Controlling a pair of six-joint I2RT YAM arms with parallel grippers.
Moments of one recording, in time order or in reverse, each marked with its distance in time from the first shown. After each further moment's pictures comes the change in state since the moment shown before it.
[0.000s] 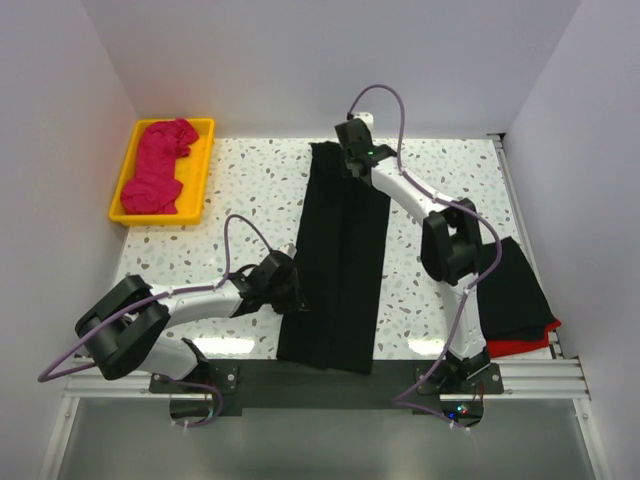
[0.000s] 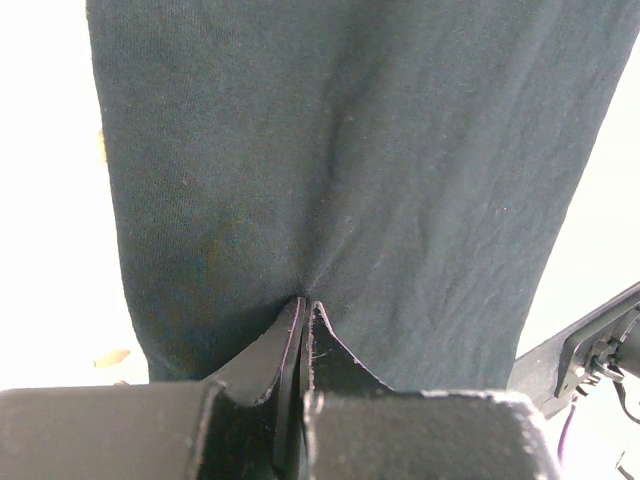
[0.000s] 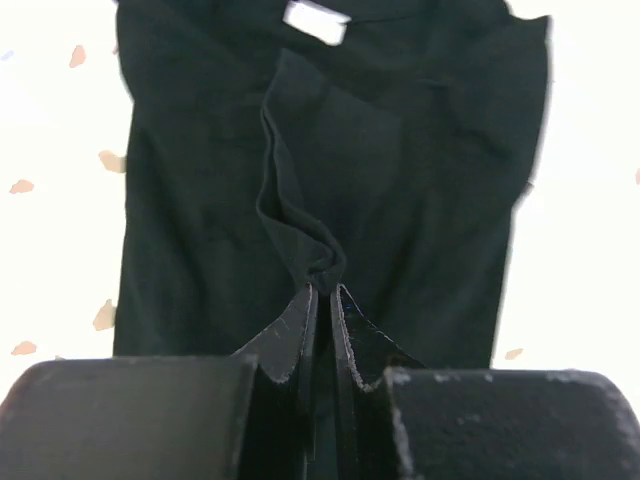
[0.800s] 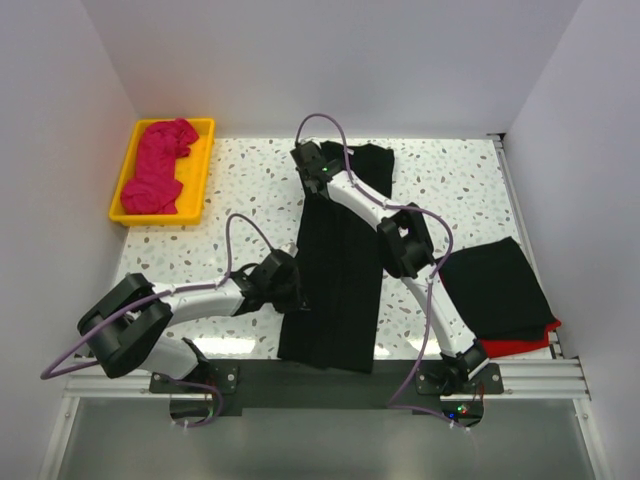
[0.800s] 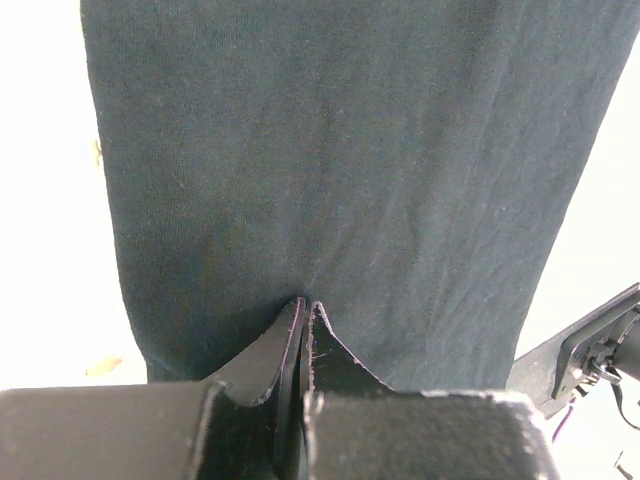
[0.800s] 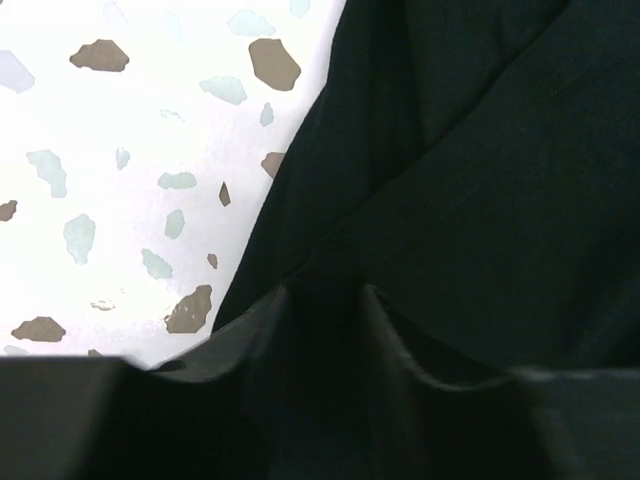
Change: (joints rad) left arm 0.000 0.018 0.016 0.000 0.004 0.001; right arm 0.126 0.346 0.329 -0.096 -0.051 -0.138
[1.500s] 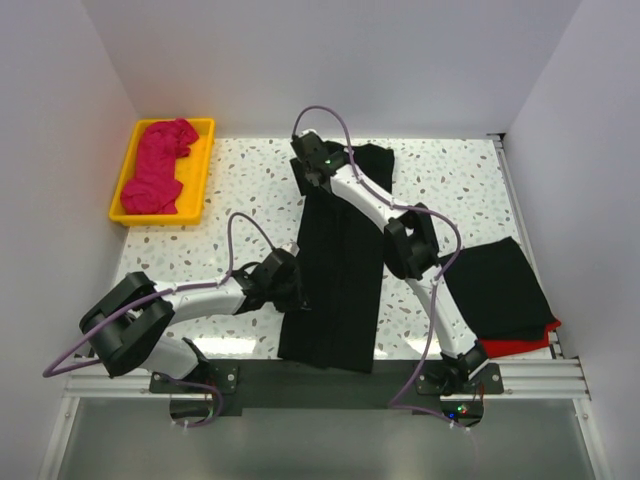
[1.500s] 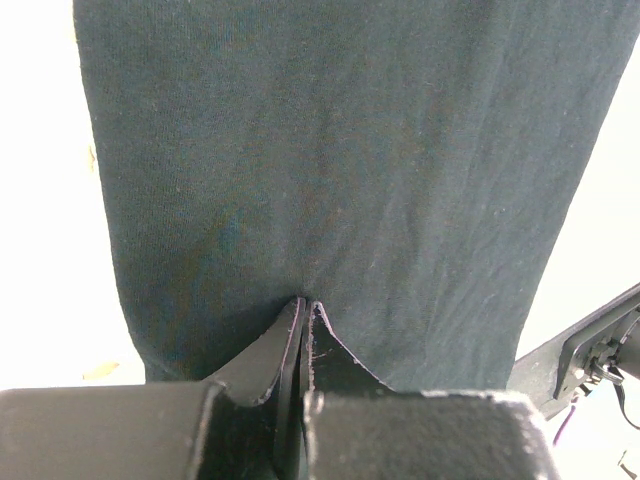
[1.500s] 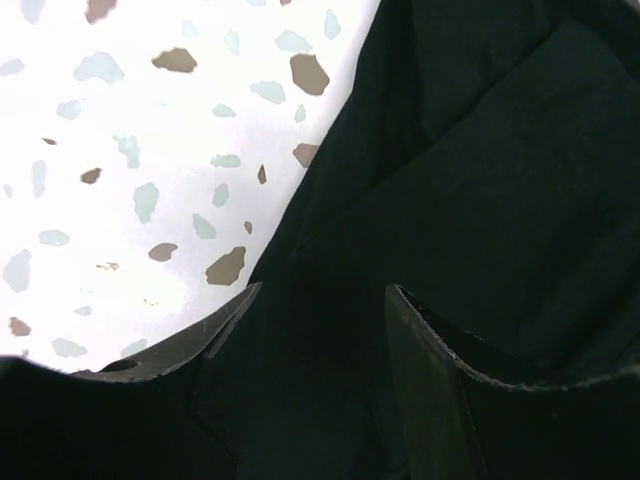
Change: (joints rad) left arm 0.000 0.010 0.013 -0.009 0.002 0.008; right arm 0.001 -0.079 0.017 -0.064 -0.054 -0.033
